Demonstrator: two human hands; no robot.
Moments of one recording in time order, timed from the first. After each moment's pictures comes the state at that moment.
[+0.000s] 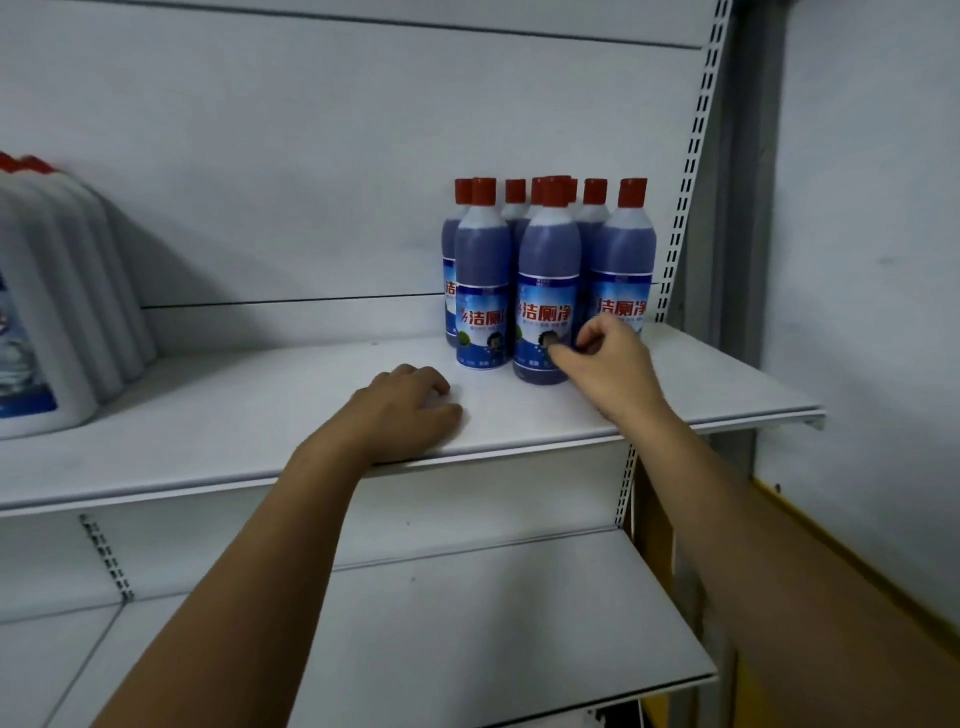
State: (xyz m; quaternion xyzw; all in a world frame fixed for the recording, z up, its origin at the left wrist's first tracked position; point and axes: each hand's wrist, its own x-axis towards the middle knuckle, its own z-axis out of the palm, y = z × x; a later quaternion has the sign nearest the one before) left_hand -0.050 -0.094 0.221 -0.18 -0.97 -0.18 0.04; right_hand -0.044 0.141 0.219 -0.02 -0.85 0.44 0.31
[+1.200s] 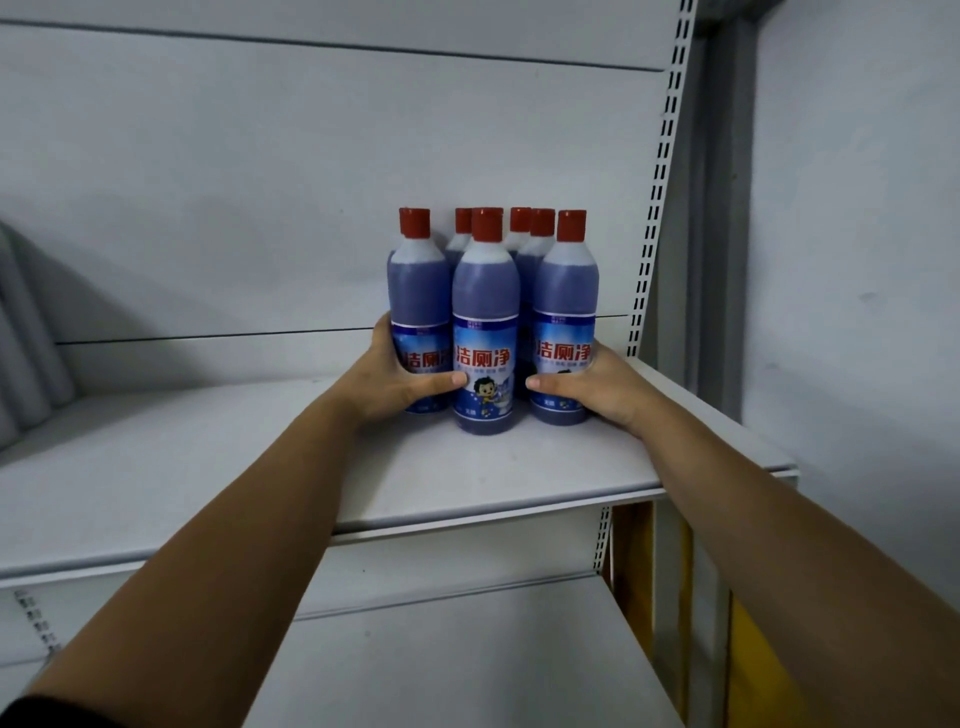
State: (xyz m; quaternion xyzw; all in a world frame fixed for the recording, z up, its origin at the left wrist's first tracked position) left_hand -0.147 -0.028 0.235 -0.22 -0.80 -0.55 0.05; right_hand -0.115 0.236 0.229 0.11 -0.83 0.54 0.10
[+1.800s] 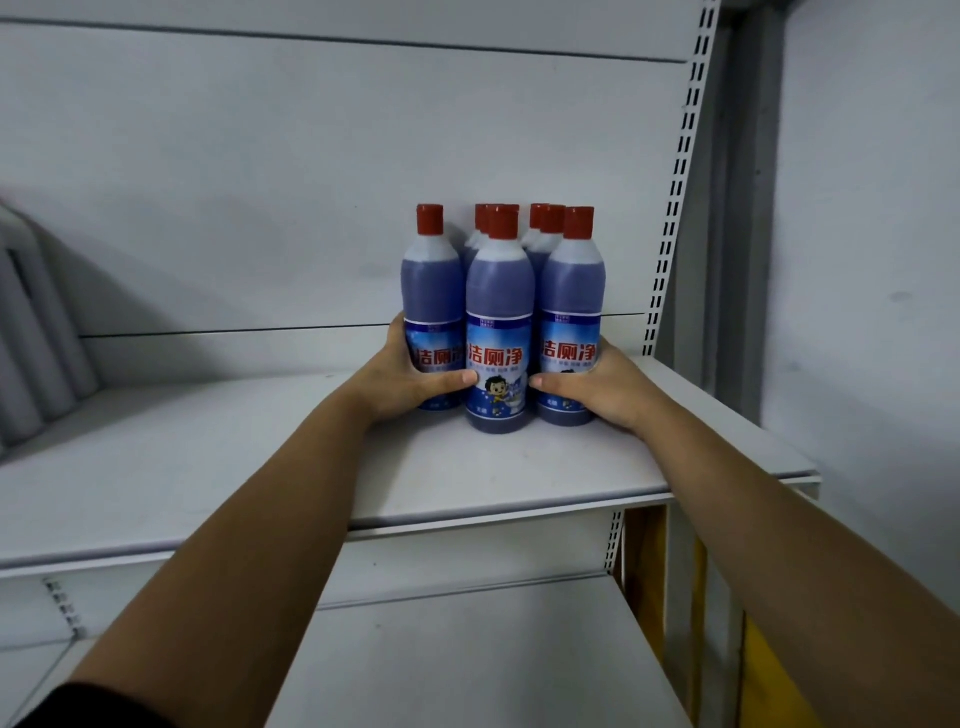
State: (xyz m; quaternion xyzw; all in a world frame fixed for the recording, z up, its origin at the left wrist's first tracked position) left_hand -0.150 -0.028 0.234 -0.23 -0.81 -0.54 0.04; right_hand -0.116 0.226 0.228 0.13 -0.82 0.55 0.12
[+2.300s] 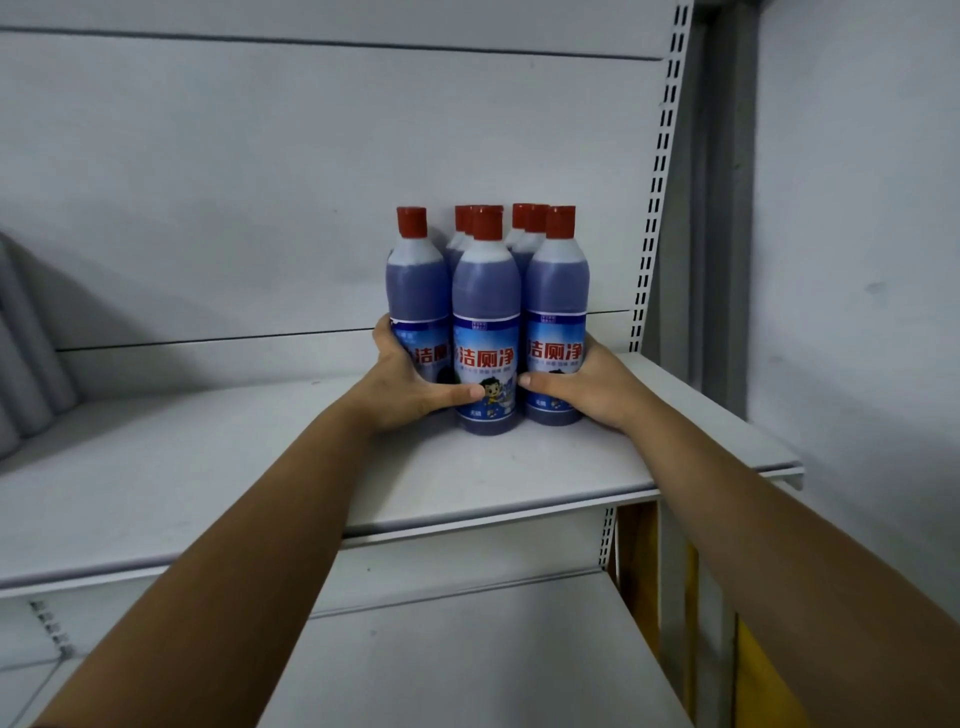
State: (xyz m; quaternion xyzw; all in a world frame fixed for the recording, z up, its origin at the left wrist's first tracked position) left_hand -0.140 -0.011 0.230 -0.22 -0.82 -0.53 0.07; right_hand -0.110 0.226 0.229 0.14 -0.82 0.54 0.14
